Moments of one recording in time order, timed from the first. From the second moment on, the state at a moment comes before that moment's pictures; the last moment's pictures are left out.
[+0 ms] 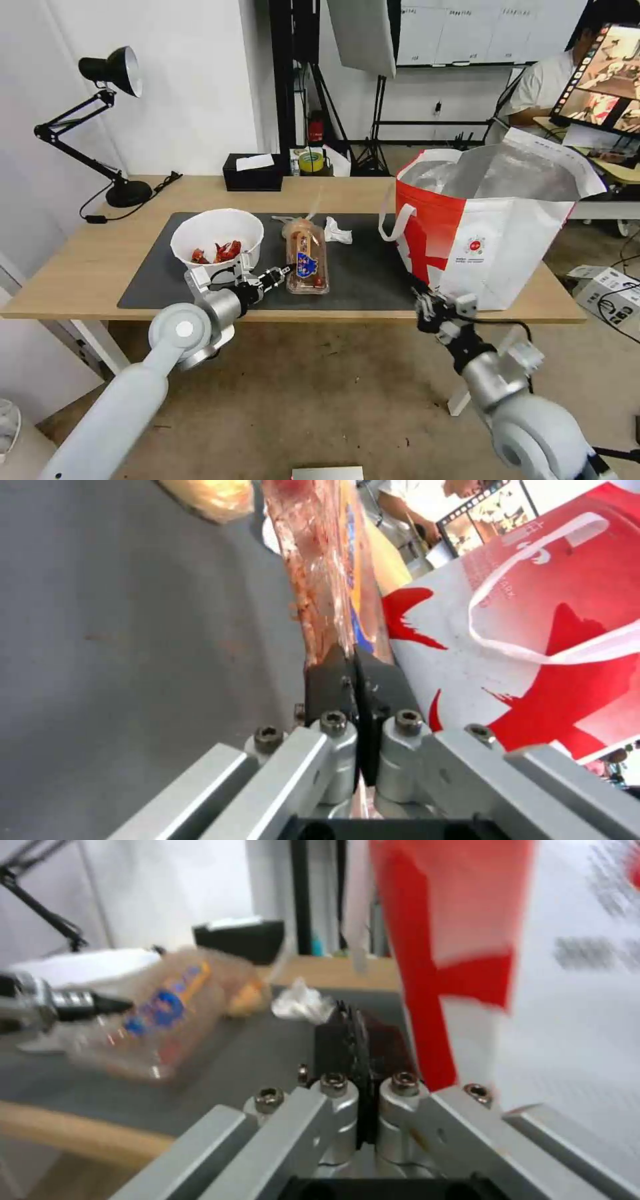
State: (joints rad) left arm 0.92 -0.99 -0.18 -1.87 -1.53 0.44 -0.22; right arm -1.62 0.99 0.47 2.25 0.50 0.00 0.10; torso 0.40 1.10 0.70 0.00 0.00
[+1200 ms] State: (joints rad) left arm 0.64 -0.94 -0.13 -1.91 -1.66 0.42 -0.25; right arm -1.80 1.11 0.45 2.19 0.38 0.08 0.16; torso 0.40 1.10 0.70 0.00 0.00
